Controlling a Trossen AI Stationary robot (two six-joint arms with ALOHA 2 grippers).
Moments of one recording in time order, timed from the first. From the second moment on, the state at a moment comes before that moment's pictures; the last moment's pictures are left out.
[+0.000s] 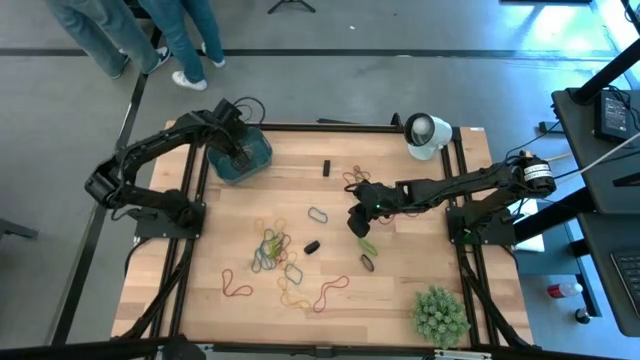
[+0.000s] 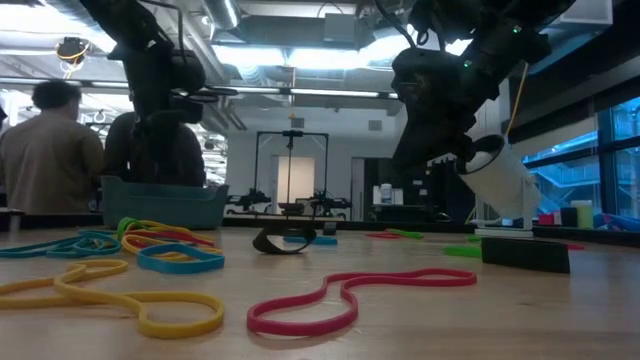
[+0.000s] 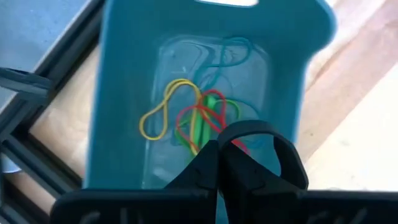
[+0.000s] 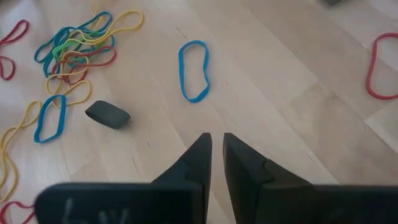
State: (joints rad) left arm 0.95 1.26 0.87 -0.82 0.03 0.22; right arm 0.03 1.48 0.82 -0.18 0.13 0.65
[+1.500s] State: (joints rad) left arm 0.97 1.21 0.87 -0.76 0.05 0.03; right arm 0.03 1.48 0.82 -0.18 0.13 0.65
